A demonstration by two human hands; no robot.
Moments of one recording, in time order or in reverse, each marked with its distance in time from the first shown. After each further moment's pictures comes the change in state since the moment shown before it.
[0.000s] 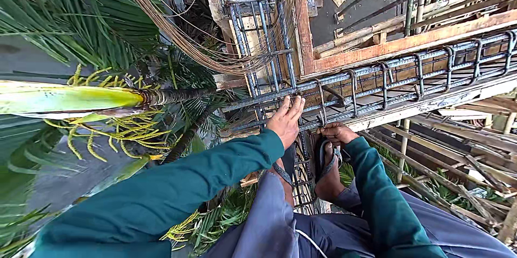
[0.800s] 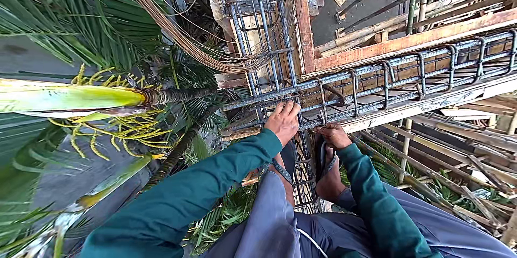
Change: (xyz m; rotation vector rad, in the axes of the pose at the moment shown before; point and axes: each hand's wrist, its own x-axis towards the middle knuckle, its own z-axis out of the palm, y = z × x) left_hand 0.008 0.005 0.036 -0.146 0.398 -0.140; right_hand -0.003 0.003 0.042 0.055 0.326 -0.038
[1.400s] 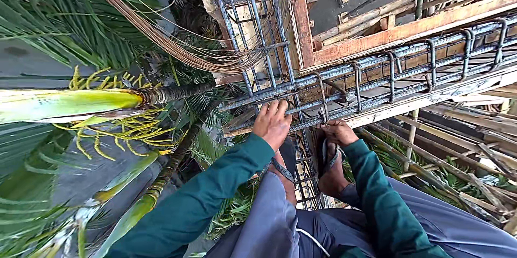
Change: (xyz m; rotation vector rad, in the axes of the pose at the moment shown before) left_hand -0.008 -0.016 -0.025 -0.228 -0.303 -0.133; right_hand 0.012 0.016 -0.023 0.131 -0.202 -0.059
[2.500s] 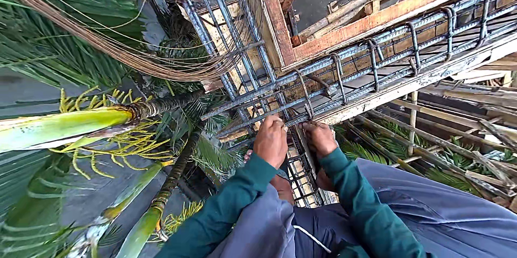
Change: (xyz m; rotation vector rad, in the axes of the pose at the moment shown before) left_hand -0.015 0.051 0.006 -0.642 0.173 -0.263; right_hand -0.043 -0.033 0.085 0.170 0.363 0.113
